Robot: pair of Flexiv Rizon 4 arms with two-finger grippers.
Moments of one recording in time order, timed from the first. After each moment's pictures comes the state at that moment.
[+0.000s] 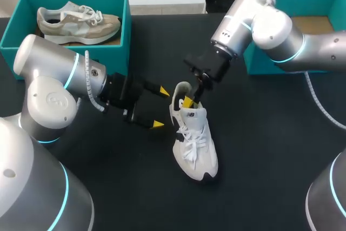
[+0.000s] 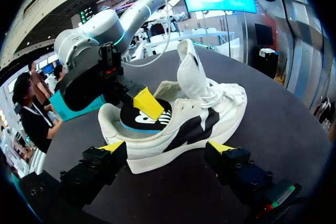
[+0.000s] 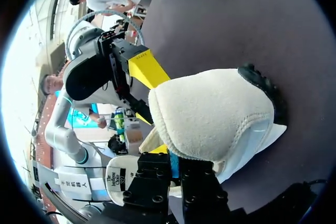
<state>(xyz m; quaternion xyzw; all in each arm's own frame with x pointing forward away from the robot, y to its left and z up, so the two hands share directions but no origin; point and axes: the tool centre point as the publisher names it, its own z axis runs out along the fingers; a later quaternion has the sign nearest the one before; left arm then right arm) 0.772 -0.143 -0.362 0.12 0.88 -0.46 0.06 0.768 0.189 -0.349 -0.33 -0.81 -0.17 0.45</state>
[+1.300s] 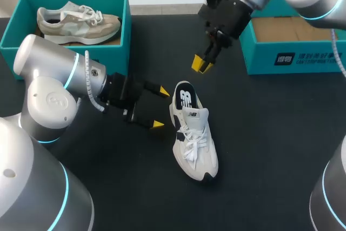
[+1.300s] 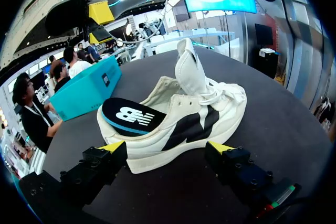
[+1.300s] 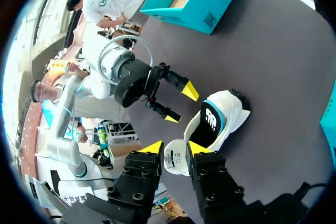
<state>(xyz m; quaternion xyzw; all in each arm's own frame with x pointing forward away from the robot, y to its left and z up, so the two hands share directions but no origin) 0.772 -0.143 -0.362 0.12 0.88 -0.46 0.06 0.796 0.157 -0.225 -0.39 -0.84 -0.18 0.34</state>
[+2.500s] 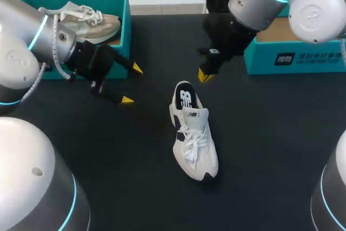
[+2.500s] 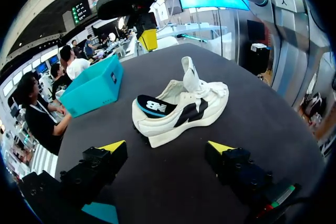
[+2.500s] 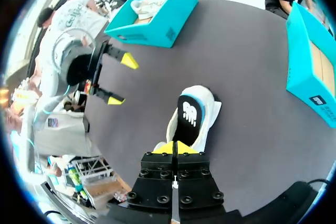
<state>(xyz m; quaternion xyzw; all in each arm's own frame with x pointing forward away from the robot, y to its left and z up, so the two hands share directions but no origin) 0.804 -0.066 -0.297 0.15 0.89 -0.42 0.04 0.773 0.151 -0.231 -0.54 -0.81 -0.17 0.14</state>
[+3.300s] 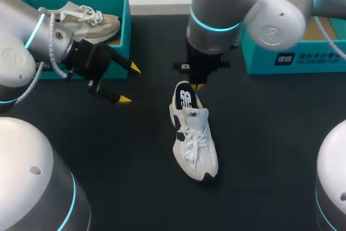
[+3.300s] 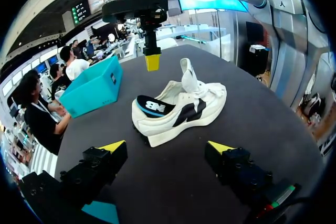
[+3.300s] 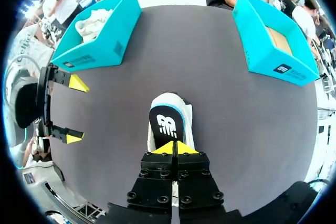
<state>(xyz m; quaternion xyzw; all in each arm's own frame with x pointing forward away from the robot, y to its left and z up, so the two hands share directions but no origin) 0.804 -0.061 -0.295 0.15 0.89 -0.43 0.04 0.777 0.172 -0.268 -0.68 -0.73 -0.09 -0.03</state>
